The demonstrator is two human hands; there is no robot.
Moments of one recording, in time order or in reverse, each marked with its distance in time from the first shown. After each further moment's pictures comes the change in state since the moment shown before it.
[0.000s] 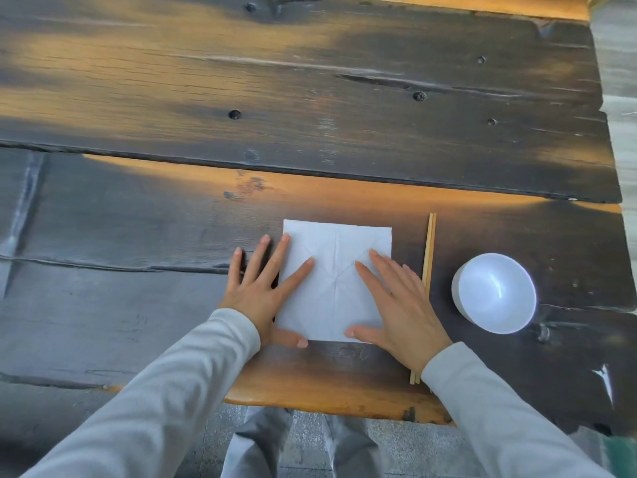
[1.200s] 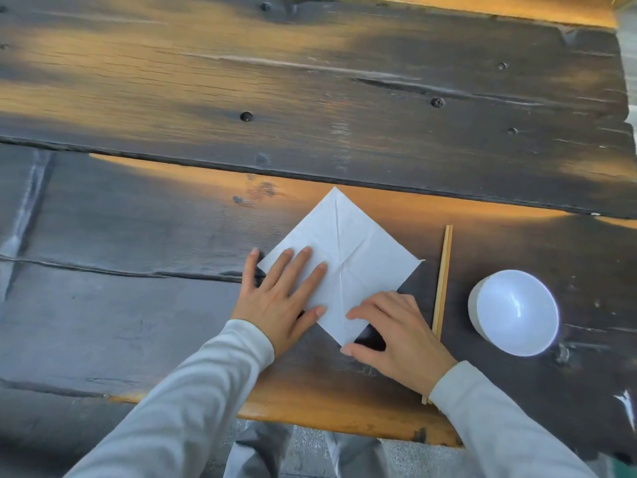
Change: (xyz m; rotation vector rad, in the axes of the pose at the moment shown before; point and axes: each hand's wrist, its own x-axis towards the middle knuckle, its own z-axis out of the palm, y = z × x) left_hand 0.008 0.002 0.019 0.147 0.281 0.053; right_hand 0.006 0.003 0.026 0.208 0.184 -0.198
